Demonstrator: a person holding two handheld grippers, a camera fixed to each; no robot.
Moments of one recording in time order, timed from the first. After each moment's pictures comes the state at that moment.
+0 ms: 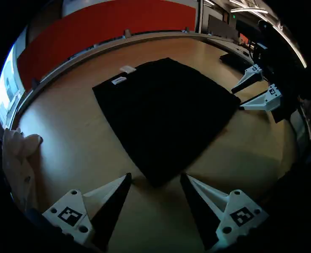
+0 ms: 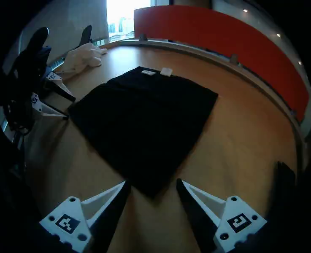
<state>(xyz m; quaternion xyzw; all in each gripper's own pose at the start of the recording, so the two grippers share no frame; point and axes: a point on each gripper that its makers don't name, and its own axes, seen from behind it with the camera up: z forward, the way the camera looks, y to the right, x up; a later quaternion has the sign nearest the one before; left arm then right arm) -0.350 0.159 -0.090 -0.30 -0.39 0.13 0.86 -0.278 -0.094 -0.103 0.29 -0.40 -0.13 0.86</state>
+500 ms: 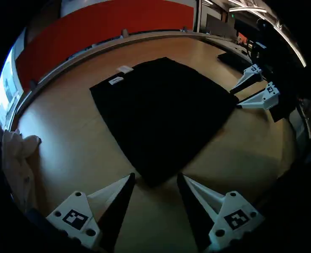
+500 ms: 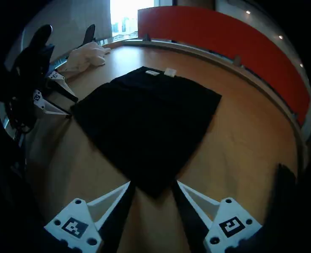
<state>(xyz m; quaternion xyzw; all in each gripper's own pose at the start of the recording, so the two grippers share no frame) -0.351 0.165 -0.093 -0.31 -0.40 0.14 0.85 -0.279 -0.098 -0.106 0.30 -0.40 -0.14 0.86</state>
